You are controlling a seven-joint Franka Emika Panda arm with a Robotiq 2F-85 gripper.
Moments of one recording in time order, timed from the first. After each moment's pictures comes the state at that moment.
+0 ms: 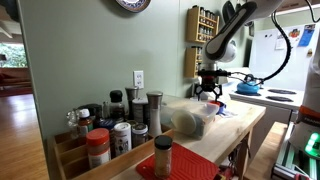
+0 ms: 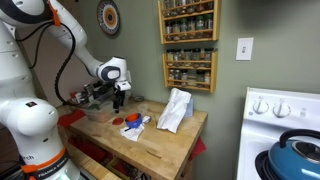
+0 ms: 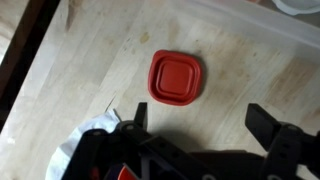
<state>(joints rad) 0.07 -0.04 0.08 -2.57 0.26 2.46 0.97</state>
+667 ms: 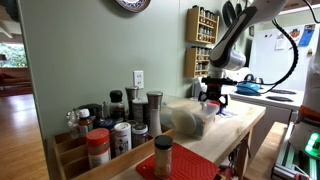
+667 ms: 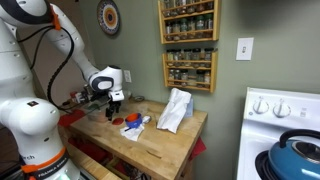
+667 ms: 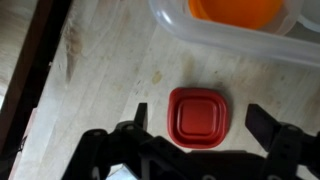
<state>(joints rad) 0.11 -0.03 0.11 -2.71 0.51 2.61 0.93</state>
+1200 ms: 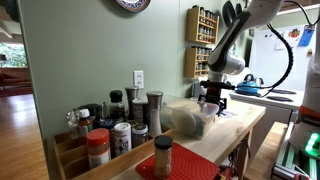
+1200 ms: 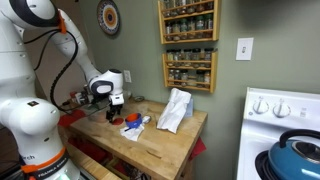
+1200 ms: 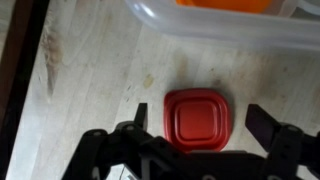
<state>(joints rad) 0.12 0.04 0.12 -2.71 0.63 2.70 0.90</state>
